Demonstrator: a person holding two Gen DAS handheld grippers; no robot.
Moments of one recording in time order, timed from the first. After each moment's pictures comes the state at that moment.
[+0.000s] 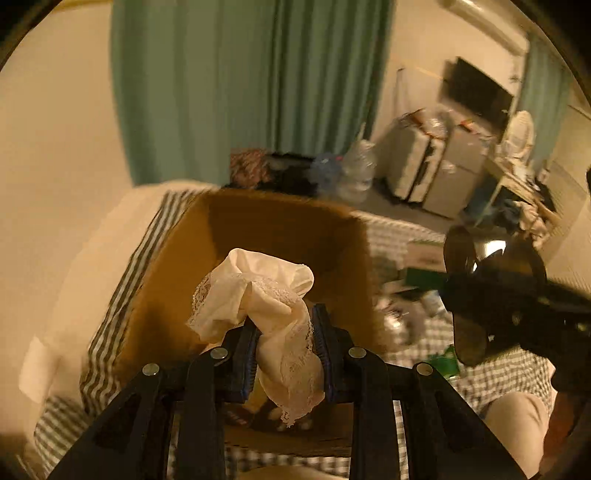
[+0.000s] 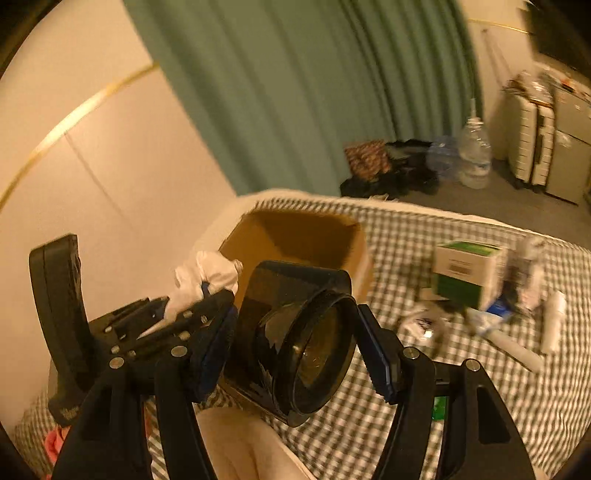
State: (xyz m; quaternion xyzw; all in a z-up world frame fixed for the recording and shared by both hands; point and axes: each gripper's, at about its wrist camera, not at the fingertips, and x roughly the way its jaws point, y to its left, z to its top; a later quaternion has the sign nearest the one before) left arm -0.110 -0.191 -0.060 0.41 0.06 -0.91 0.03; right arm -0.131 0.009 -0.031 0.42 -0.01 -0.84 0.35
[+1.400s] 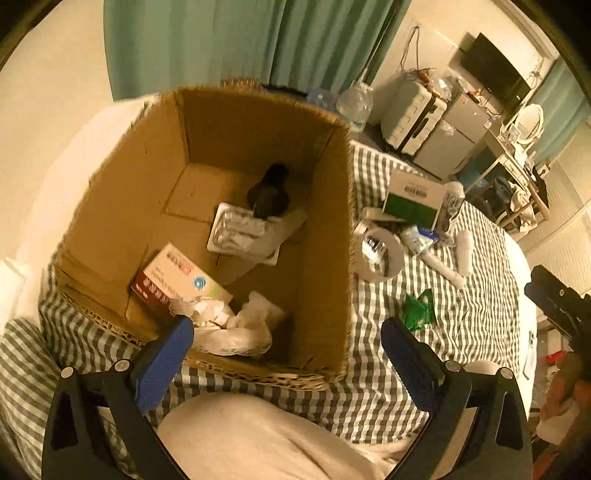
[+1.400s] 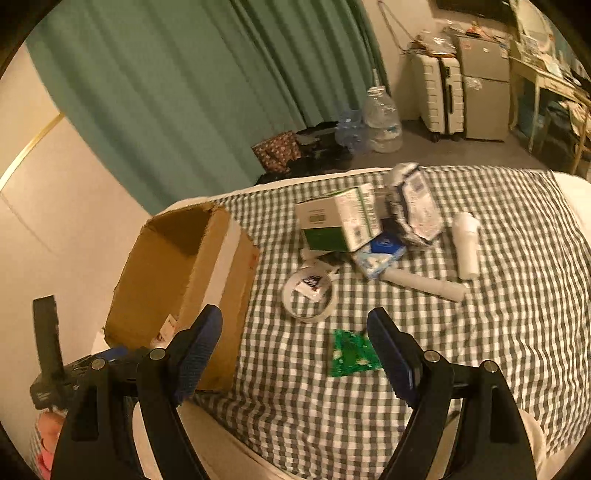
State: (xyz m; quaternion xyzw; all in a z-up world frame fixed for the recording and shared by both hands) left arm -0.095 -0.150 -0.098 0.51 0.12 -0.85 0.00; right arm -0.123 0.179 -0.062 0.45 -0.12 -0.86 0.19
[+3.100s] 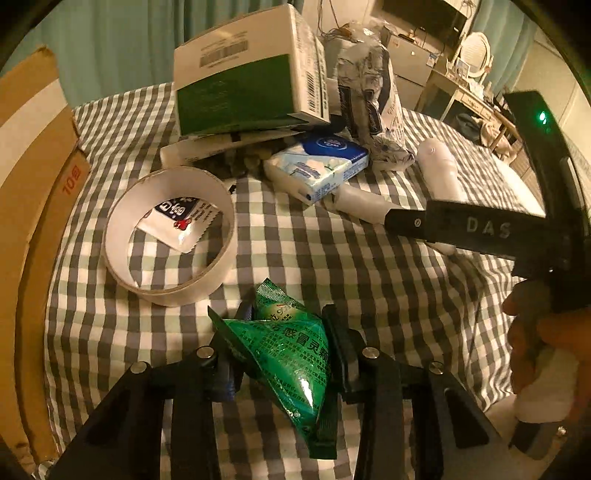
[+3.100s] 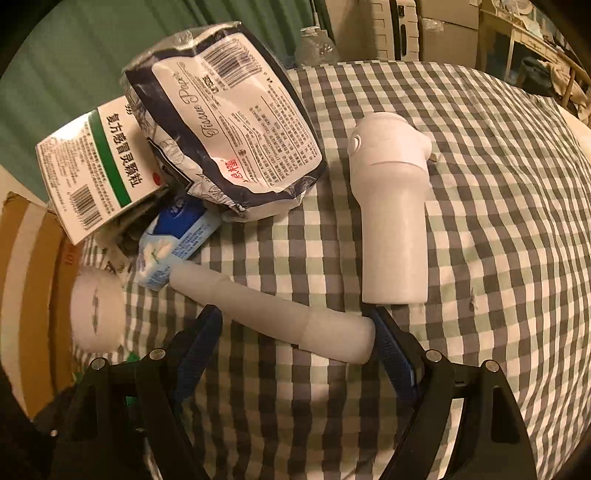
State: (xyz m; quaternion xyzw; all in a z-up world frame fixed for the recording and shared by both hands) left arm -0.177 0.062 -0.251 0.50 0.03 -0.86 -0.09; right arm -0.257 0.250 -0.248 0.54 -0.06 -0.83 0.11
